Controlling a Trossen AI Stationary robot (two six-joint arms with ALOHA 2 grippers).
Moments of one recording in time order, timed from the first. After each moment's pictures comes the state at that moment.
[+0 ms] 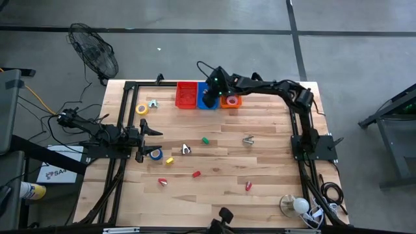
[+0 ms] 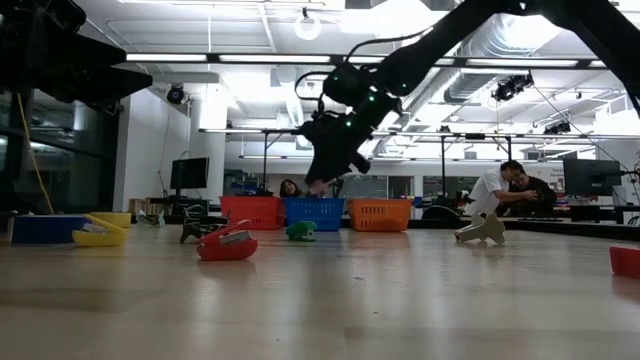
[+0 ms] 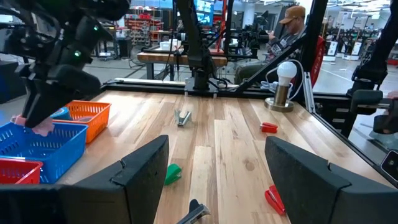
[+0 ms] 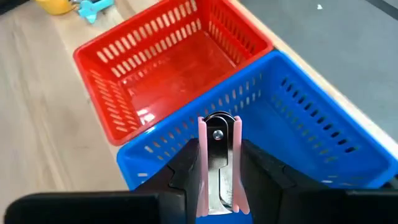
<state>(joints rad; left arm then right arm) -0.42 0.01 0.06 -0.03 -0.46 -0.06 -0.52 2.06 1.51 -0.22 -0.08 0.15</state>
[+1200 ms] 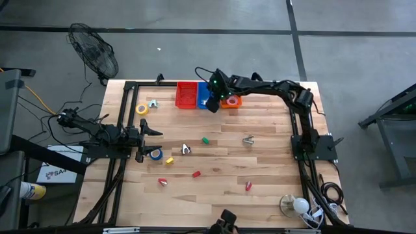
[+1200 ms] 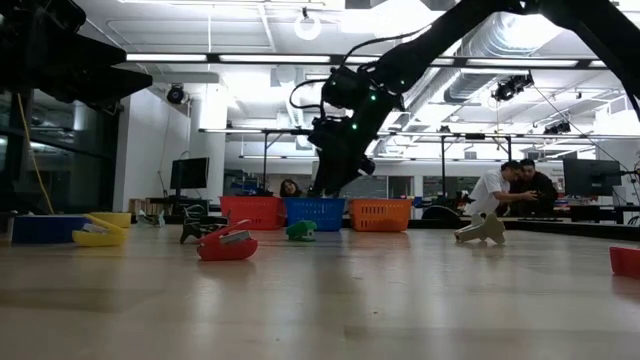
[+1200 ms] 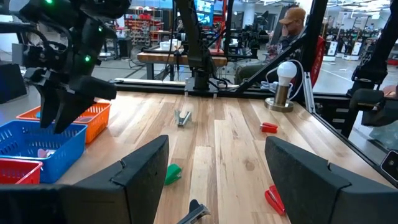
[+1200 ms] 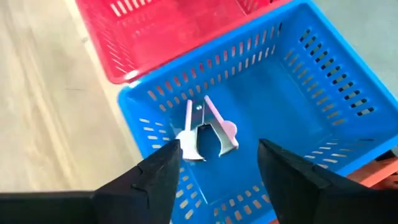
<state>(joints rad) -0.42 0.01 0.06 -0.02 -0.46 -0.06 -0.51 2.06 1.53 -0.38 -0.08 0.04</state>
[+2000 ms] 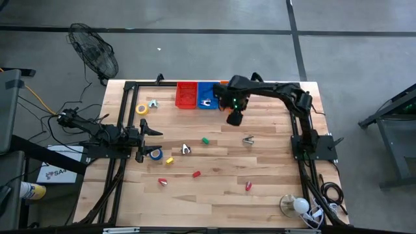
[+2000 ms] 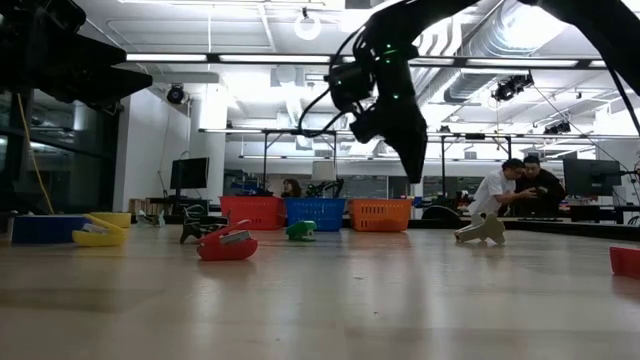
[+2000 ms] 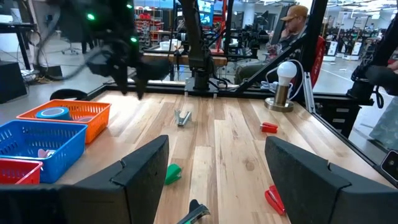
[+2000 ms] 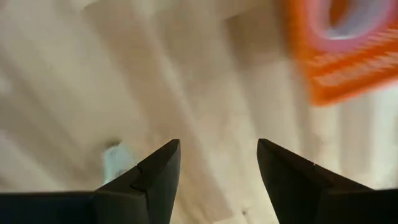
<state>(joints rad) -0.42 0.01 0.06 -0.03 -0.46 -0.06 -0.40 2.05 1.72 -1.40 0.06 -0.03</state>
